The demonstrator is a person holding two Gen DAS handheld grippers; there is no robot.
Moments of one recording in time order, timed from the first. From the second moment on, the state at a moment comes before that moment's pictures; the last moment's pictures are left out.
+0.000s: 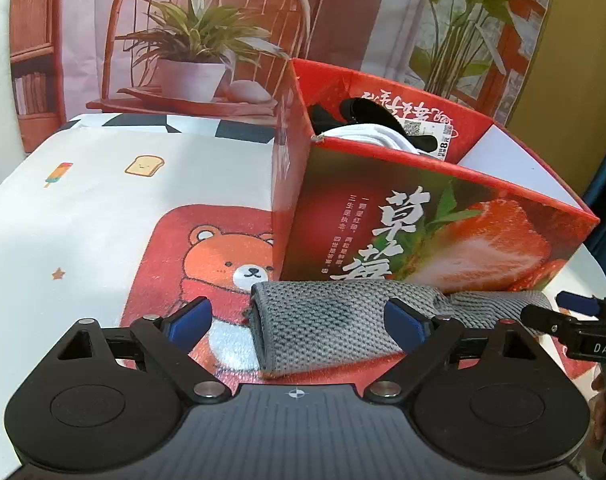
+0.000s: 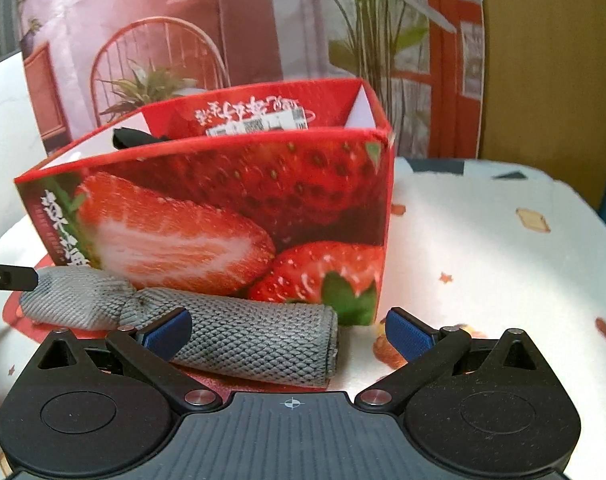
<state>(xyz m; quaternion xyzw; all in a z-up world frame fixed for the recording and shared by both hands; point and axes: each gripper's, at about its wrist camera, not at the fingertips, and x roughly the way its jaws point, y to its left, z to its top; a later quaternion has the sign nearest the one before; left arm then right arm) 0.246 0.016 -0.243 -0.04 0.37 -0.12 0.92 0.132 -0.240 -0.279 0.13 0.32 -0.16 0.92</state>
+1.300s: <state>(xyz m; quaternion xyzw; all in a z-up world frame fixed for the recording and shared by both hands) 0.246 0.010 -0.281 -0.03 0.34 -0.15 0.93 0.146 -0.235 -0.304 0.13 0.35 -0.17 0.91</state>
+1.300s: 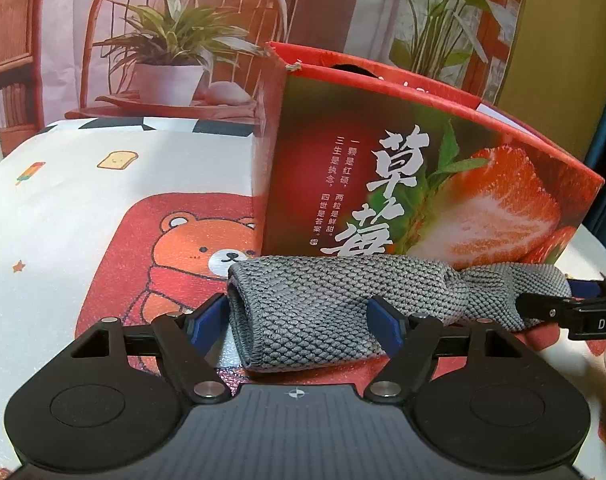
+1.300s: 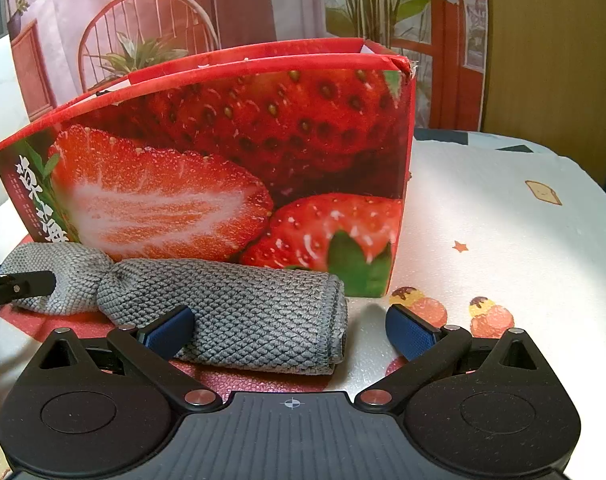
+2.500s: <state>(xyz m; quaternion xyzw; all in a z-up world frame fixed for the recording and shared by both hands) 0.235 0.007 -0.265 -0.03 0.38 -0.15 0.91 0.132 -0.229 -0.286 0.15 0.35 -0.13 0.92</state>
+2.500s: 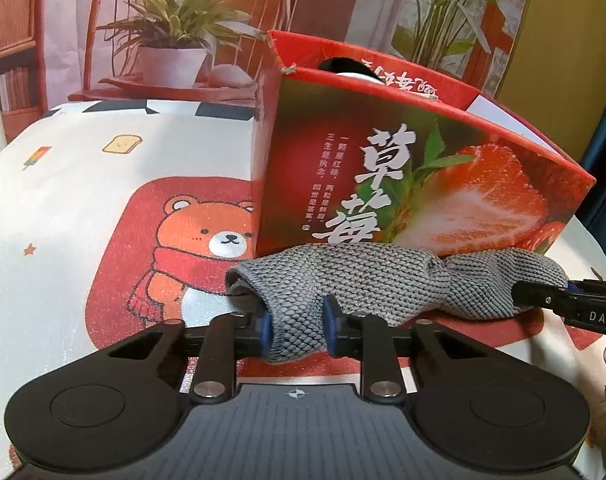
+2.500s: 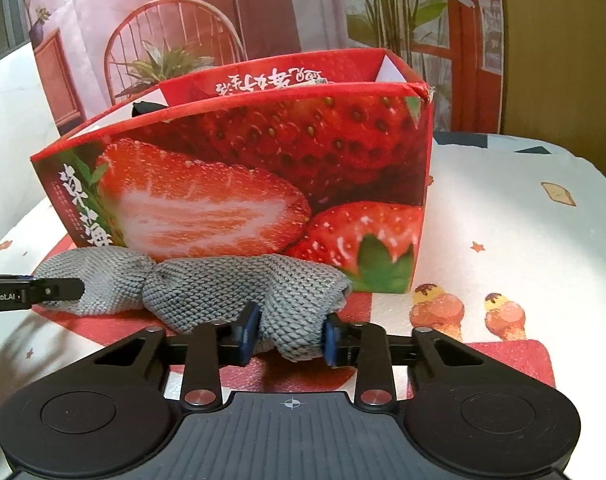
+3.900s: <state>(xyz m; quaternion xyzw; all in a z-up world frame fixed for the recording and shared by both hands) 0.203 -0.001 -0.145 -0.04 0.23 -0.19 0.95 0.115 -0.230 -0.158 0.13 0.21 -0.06 0.97</state>
